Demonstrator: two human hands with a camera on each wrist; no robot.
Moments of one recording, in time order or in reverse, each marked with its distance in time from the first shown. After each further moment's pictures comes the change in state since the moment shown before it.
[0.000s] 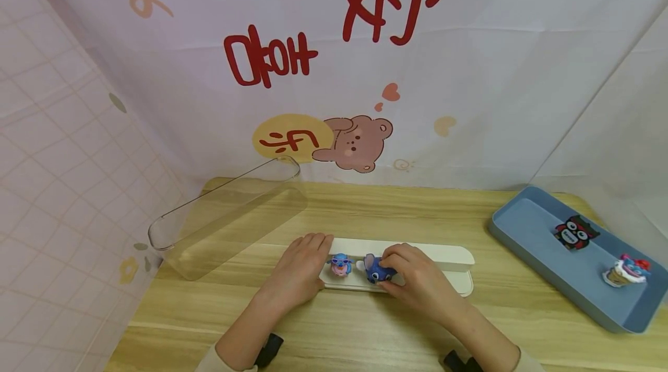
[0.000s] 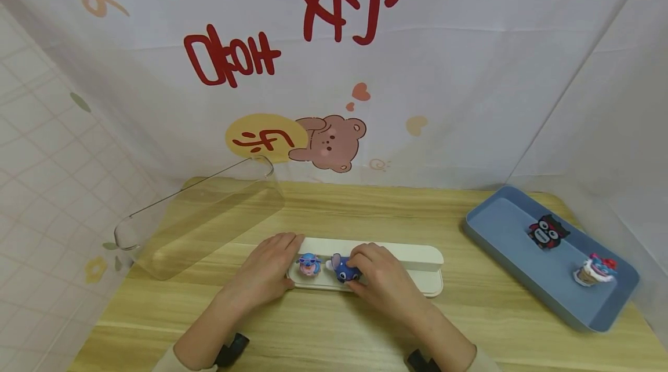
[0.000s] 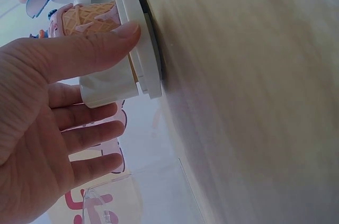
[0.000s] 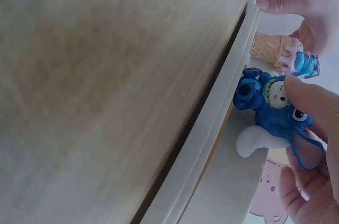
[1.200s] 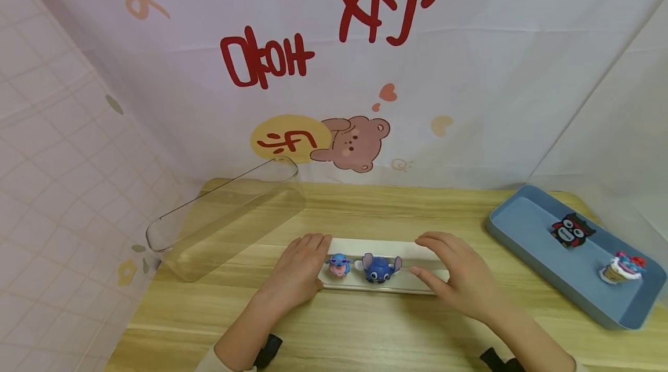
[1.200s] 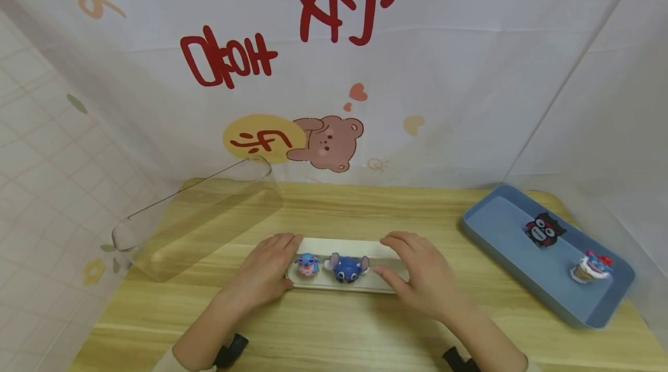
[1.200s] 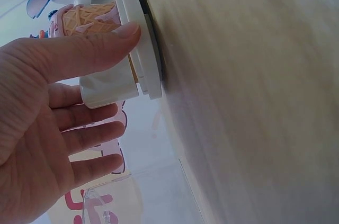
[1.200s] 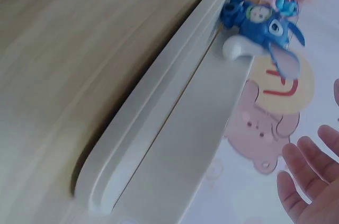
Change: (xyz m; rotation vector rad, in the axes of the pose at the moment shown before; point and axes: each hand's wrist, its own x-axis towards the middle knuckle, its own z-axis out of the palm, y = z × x) left_hand 0.000 0.001 0.001 -0.002 -0.018 -0.013; right_hand -0.019 0.013 -0.059 -0.125 0.056 0.132
